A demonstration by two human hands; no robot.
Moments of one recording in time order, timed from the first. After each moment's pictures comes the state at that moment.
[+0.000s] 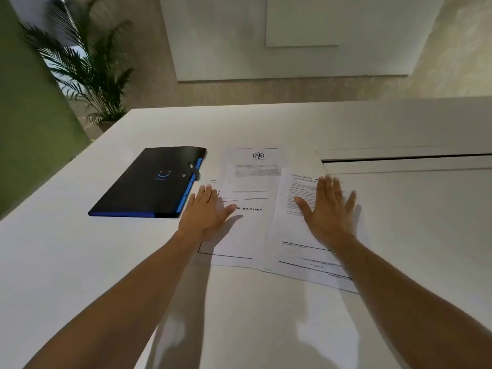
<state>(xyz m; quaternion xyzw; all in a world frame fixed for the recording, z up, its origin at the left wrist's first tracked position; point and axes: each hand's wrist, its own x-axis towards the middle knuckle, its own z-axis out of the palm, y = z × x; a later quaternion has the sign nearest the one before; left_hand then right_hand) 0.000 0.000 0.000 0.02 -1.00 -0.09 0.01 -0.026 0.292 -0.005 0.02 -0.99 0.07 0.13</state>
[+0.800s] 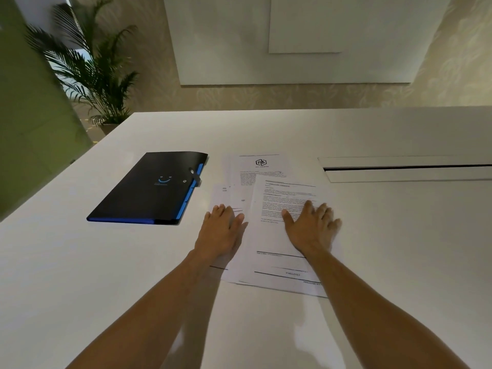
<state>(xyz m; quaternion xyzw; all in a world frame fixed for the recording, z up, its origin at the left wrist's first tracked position) 0.009 0.037 -0.016 0.02 -0.97 -0.23 0.03 -0.027 0.247 -0.019 -0.10 -0.99 0.11 0.06</state>
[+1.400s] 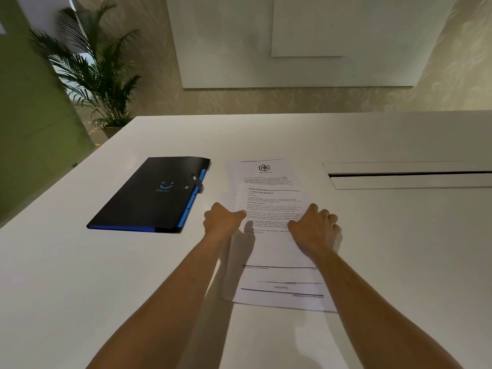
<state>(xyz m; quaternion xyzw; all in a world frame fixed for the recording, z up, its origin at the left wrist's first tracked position) -0.020 0.046 0.028 0.26 -0.85 -0.47 0.01 -0.032 0.237 0.014 -0.11 -0.97 0.21 0.05</state>
